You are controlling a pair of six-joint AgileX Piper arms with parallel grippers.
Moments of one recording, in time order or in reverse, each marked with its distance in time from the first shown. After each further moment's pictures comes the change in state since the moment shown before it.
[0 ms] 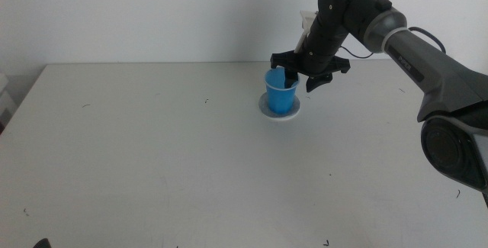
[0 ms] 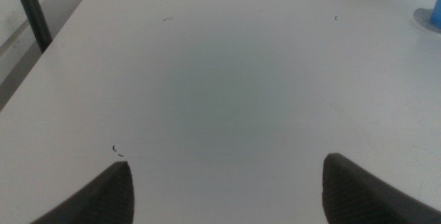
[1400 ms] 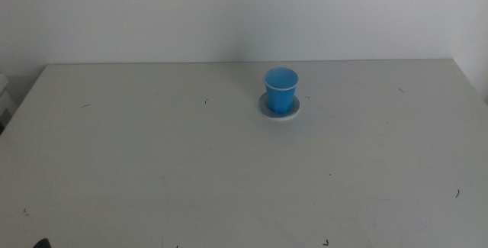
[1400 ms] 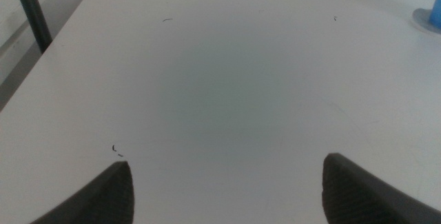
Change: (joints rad) left arm 0.000 0.000 0.000 0.000 0.000 0.000; right arm -0.167 -1.353 0.956 -0.149 -0.001 -0.127
